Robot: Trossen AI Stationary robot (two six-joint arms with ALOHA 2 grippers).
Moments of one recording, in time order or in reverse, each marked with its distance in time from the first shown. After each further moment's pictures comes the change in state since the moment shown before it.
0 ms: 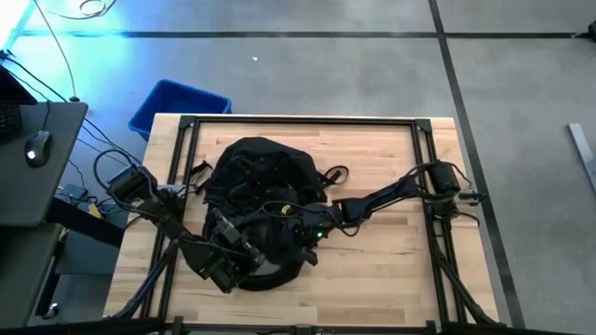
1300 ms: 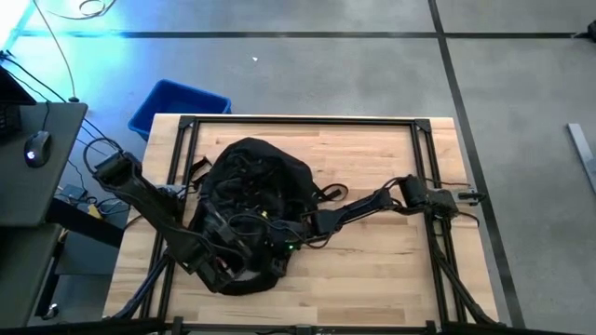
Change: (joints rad) left arm -0.033 -0.206 0.015 0.007 0.039 0.353; right arm 0.055 0.320 0.469 -0.417 0.195 -0.030
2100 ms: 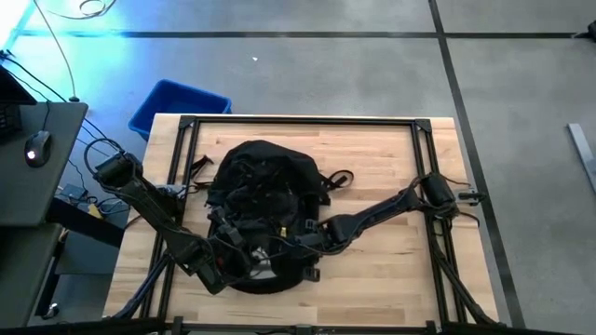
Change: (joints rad) left arm -0.007 0.039 0.003 -0.008 0.317 0.026; right arm 0.102 -0.227 -0.077 -0.517 0.200 -0.142
